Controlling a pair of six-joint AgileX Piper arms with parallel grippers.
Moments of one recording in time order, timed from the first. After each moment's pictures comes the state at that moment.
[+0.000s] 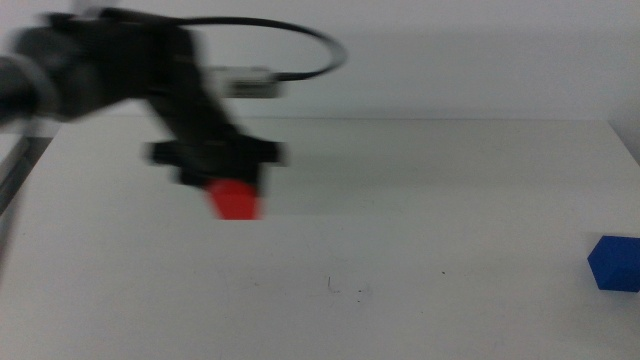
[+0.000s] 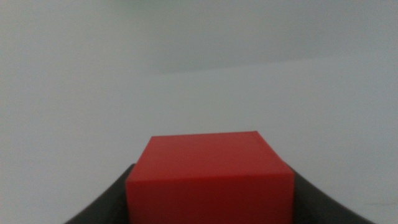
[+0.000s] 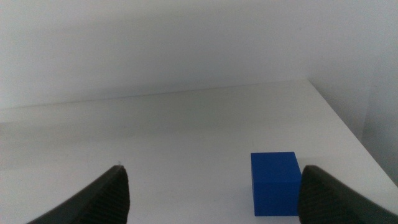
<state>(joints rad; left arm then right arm) -0.39 1.81 -1.44 -0.02 0.97 -0.29 0.00 0.00 0.00 0.03 0.22 0.07</state>
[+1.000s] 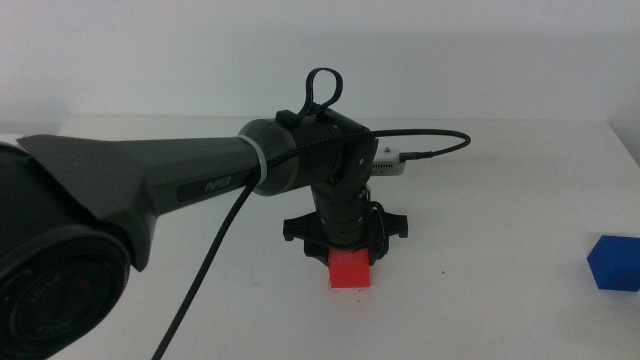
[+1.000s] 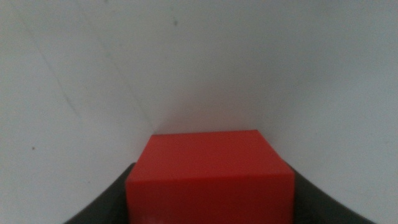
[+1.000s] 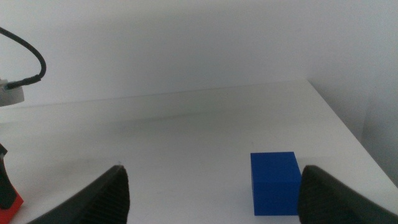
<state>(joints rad) -0.72 2.13 -1.60 -0.01 0.91 -0.65 0.00 0.00 0.00 0.03 0.22 0.07</state>
